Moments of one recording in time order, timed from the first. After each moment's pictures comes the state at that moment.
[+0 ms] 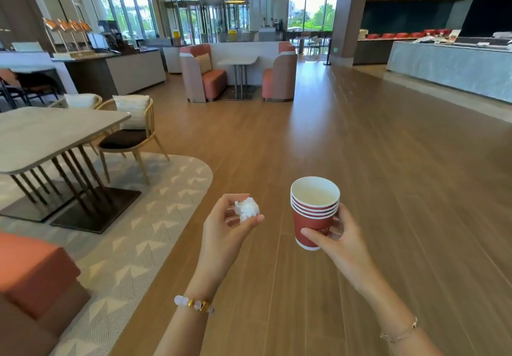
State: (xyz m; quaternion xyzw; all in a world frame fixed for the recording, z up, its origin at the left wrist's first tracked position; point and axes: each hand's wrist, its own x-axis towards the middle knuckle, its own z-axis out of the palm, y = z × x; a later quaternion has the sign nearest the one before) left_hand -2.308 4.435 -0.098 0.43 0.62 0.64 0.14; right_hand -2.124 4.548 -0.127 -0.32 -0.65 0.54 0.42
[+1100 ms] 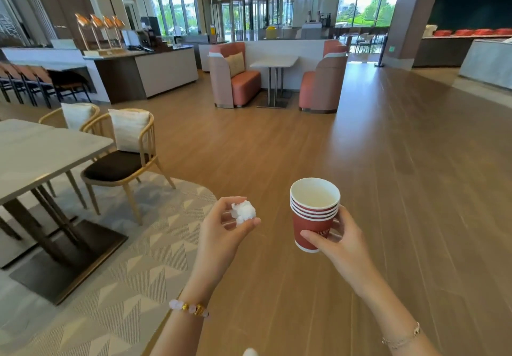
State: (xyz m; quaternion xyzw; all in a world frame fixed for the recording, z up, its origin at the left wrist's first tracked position) left_hand -2.700 5.034 -0.104 0.34 0.67 0.65 0.13; right_hand -2.536 5.171 -0.123 -0.29 -0.68 0.57 0.36
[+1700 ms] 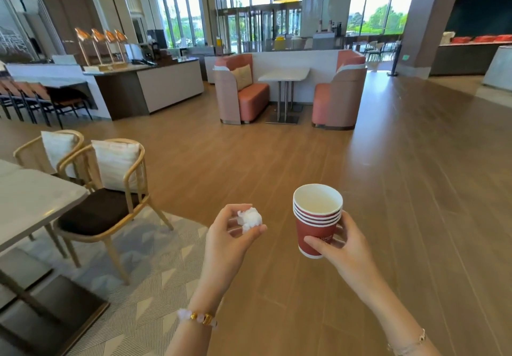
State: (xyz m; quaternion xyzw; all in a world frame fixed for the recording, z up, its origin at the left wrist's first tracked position) left_hand -3.015 5.304 -0.090 0.32 0.67 0.66 0.12; right_hand -2.859 5.443 -0.109 -0.28 -0.69 0.56 0.36
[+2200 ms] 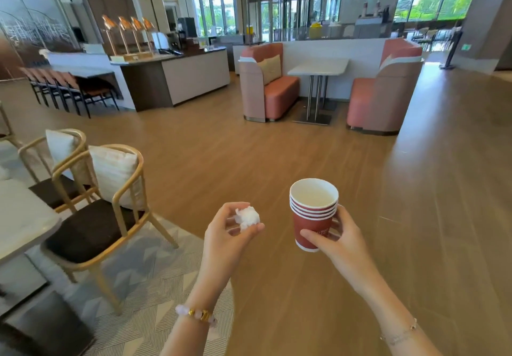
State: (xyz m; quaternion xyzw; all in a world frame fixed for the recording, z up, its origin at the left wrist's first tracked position) left_hand -3.254 5.543 -0.106 0.27 0.70 0.65 0.08; right_hand -3.119 5.703 -0.122 -0.23 -0.70 0.59 0.31
